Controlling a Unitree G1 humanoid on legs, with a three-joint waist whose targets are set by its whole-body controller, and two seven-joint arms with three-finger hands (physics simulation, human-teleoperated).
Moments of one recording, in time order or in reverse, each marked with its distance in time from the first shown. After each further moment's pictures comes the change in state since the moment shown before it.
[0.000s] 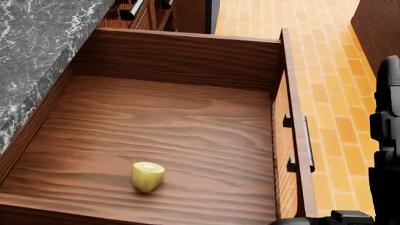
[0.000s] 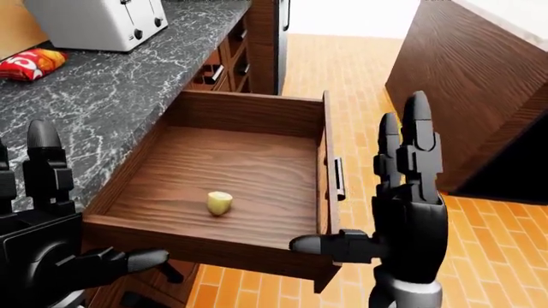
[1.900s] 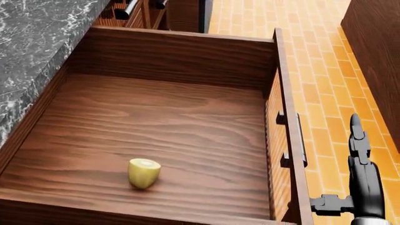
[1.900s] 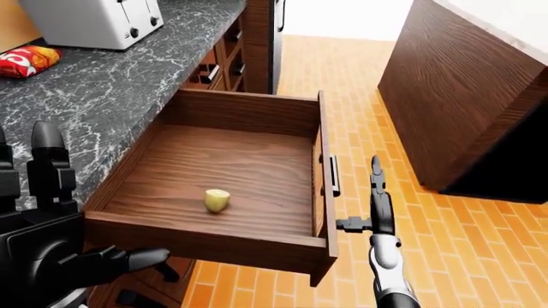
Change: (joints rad) left arm -0.004 0.001 0.000 0.007 -0.010 0.009 0.003; right arm -0.538 -0.345 -0.056 1.855 -0.157 -0.760 -0.195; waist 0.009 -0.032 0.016
